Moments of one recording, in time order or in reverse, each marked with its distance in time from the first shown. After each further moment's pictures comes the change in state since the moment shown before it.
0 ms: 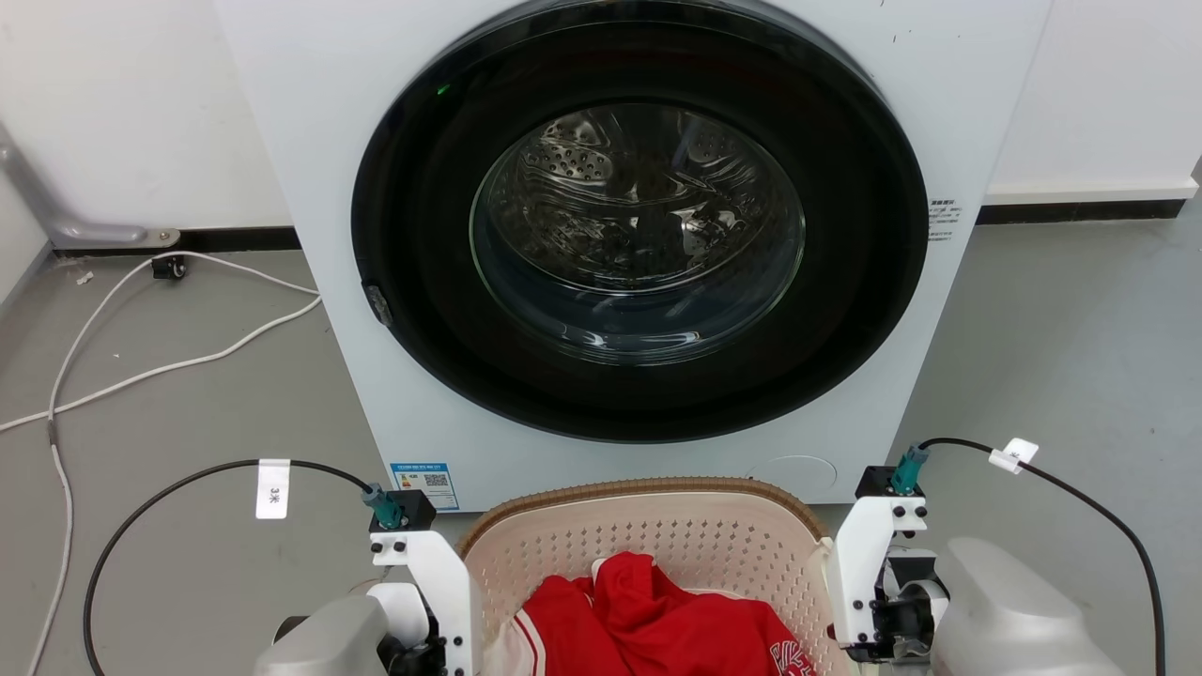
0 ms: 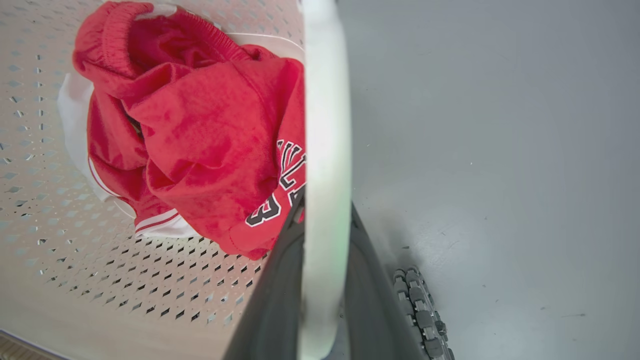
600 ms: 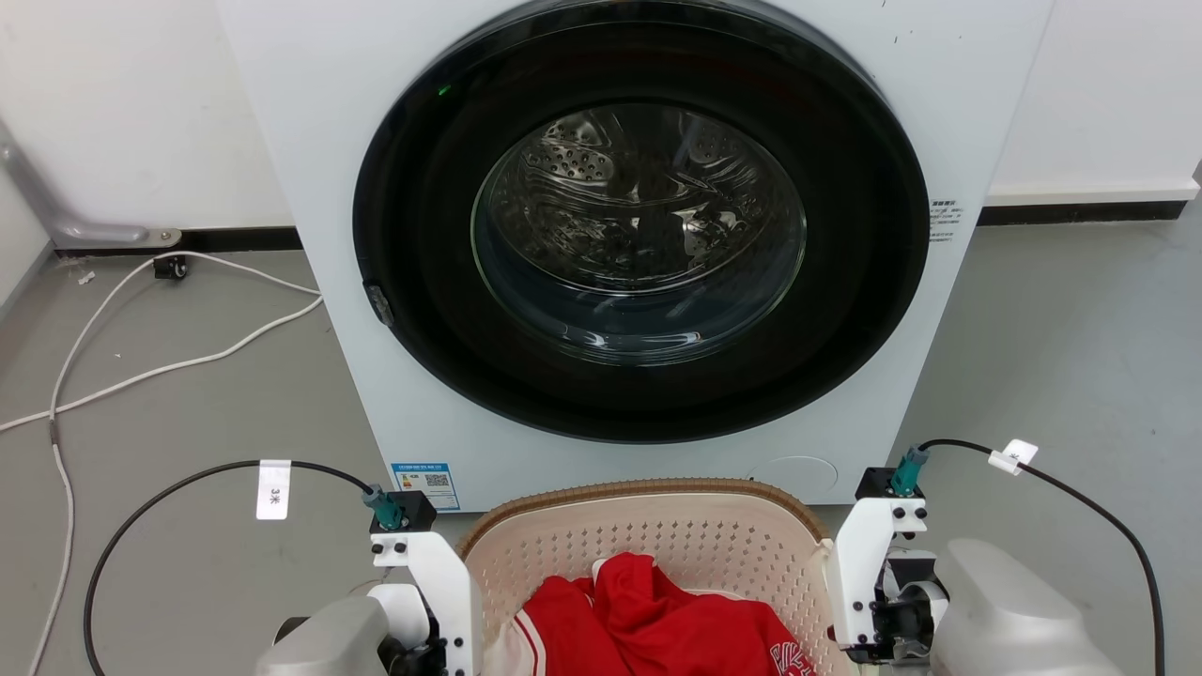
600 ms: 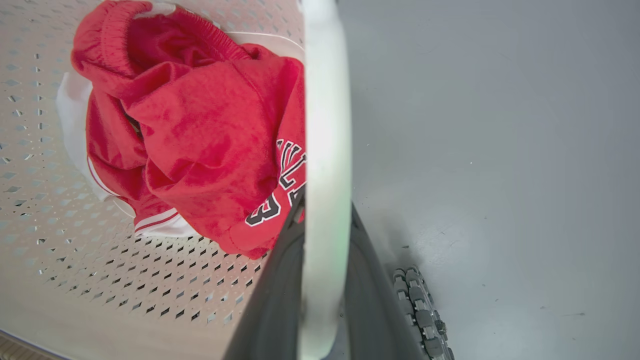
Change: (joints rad) left arm 0.000 0.000 -0.011 -0.001 -0.010 0.000 -0.004; right arm 0.003 0.002 -0.017 0.000 -0.019 0.000 0.002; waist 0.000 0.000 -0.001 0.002
